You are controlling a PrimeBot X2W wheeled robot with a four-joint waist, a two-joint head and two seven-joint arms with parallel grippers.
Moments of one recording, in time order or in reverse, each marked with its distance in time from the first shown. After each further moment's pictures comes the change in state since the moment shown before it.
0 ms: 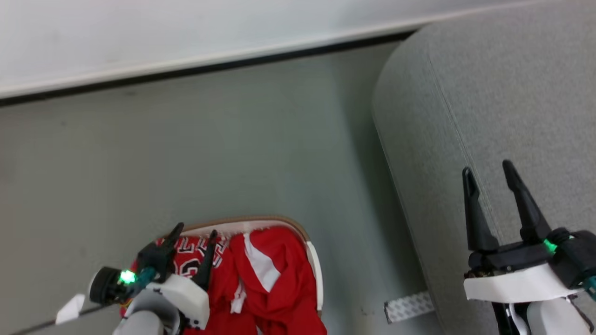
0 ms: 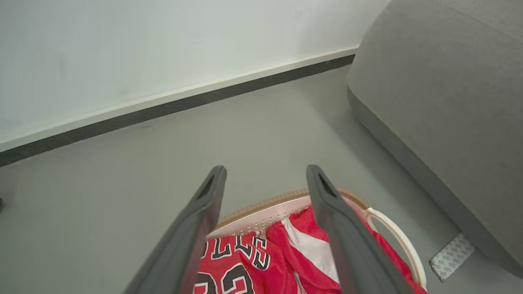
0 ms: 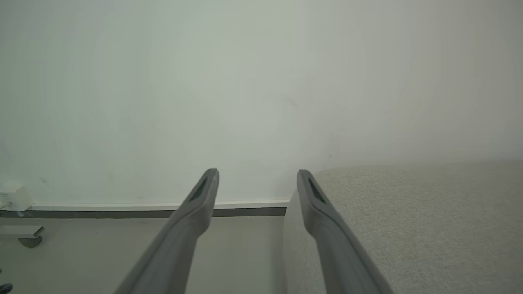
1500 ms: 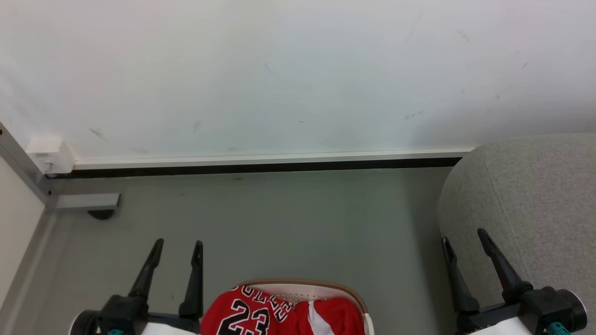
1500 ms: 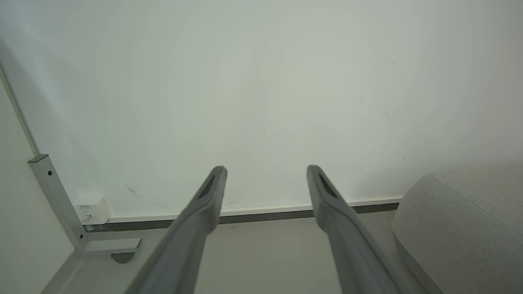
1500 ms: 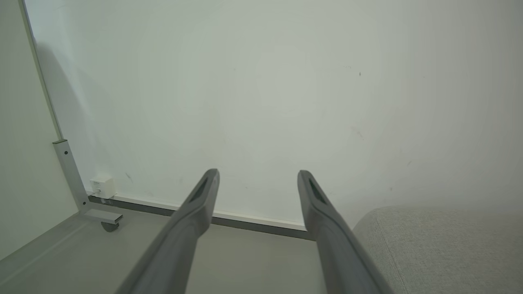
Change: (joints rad) left arm 0.304 -0.063 0.079 -0.488 -0.074 0.064 -0.011; right arm 0.154 -0.009 0.037 0.083 -0.064 0.000 0.002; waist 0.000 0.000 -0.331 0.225
